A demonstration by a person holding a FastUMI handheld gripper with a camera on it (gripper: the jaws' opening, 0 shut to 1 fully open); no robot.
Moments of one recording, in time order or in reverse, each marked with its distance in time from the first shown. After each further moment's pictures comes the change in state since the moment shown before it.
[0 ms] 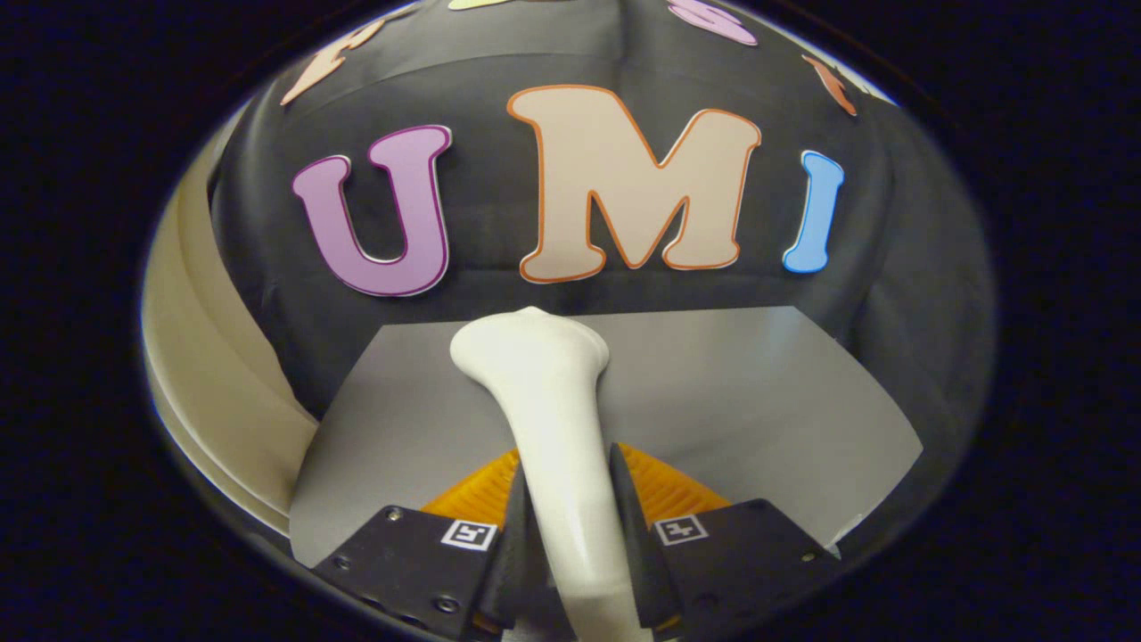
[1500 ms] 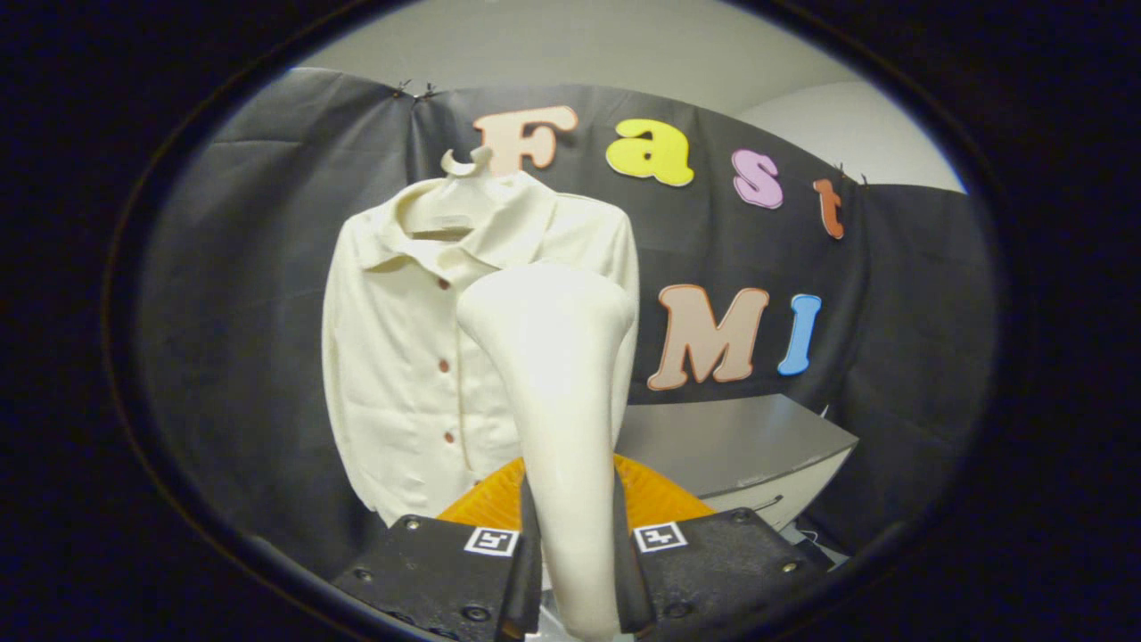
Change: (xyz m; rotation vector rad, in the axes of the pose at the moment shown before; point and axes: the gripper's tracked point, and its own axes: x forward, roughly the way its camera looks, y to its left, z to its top) arm -0.342 0.253 -0.002 -0.046 -0.410 0.090
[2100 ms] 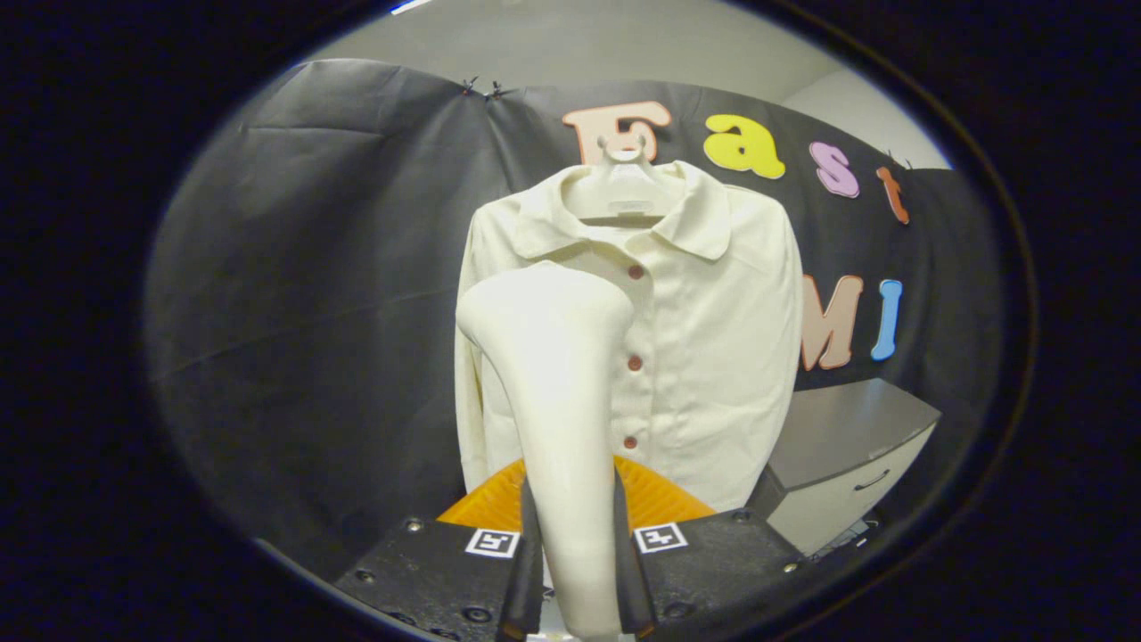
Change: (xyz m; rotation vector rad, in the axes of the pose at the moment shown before) arm 0.022 0.159 -0.023 0.045 0.030 0.200
